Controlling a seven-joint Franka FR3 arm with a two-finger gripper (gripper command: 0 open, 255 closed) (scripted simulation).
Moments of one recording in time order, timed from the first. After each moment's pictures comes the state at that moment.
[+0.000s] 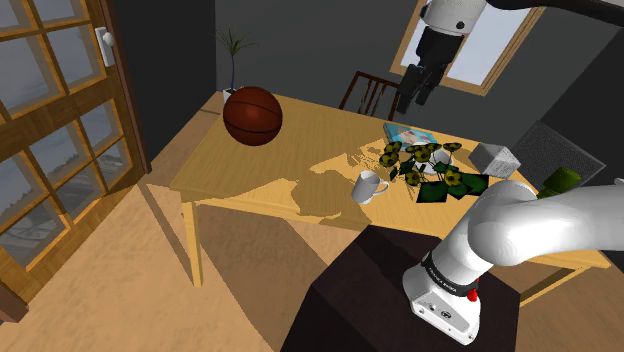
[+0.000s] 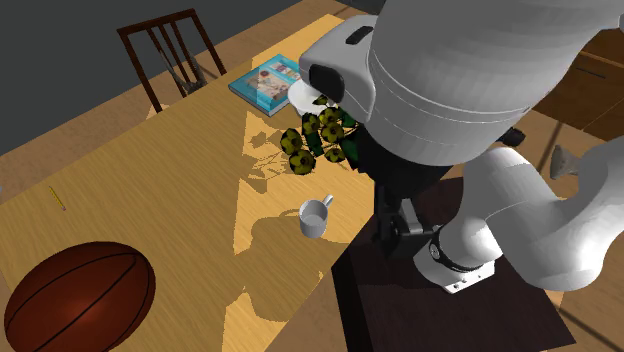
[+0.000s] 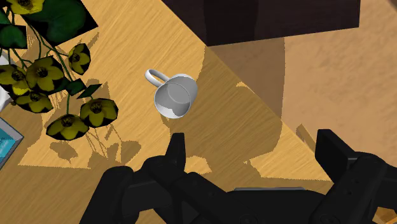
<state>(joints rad) -0.02 -0.80 0.04 -2.31 -0.05 1.49 0.08</state>
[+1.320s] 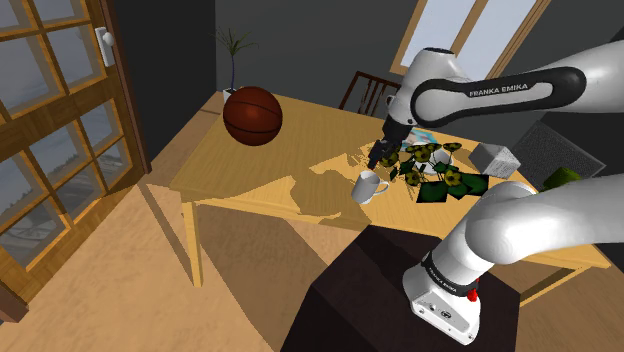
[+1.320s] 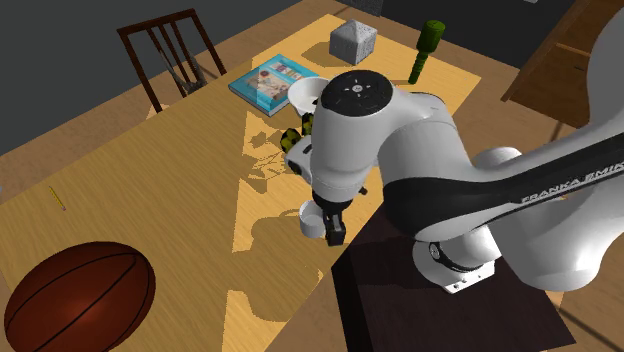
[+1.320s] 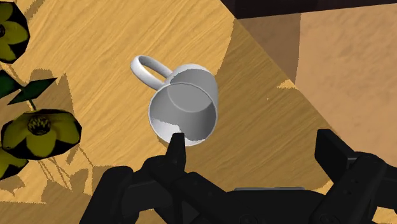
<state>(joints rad) -0.08 -0.67 -0.18 -2.81 -0.16 2.18 -0.10</state>
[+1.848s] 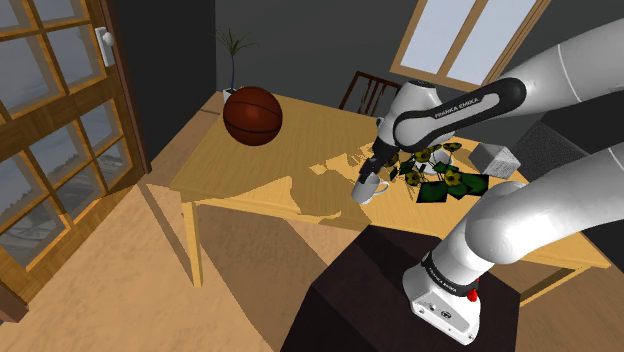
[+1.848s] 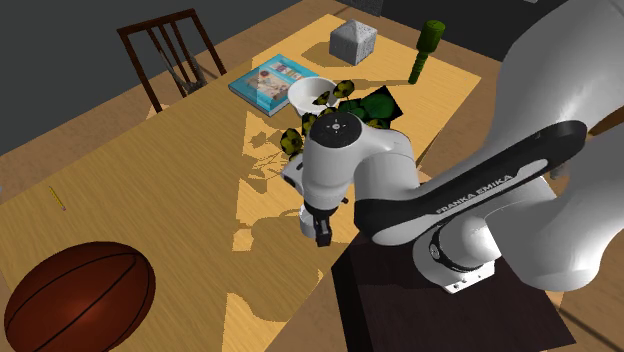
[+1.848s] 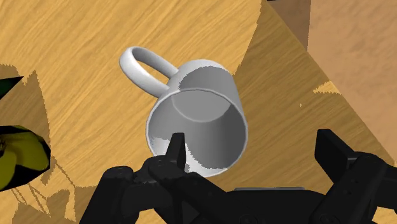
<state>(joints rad) -0.09 -0.41 -0.28 -2.87 -0.17 2.53 -0.18</state>
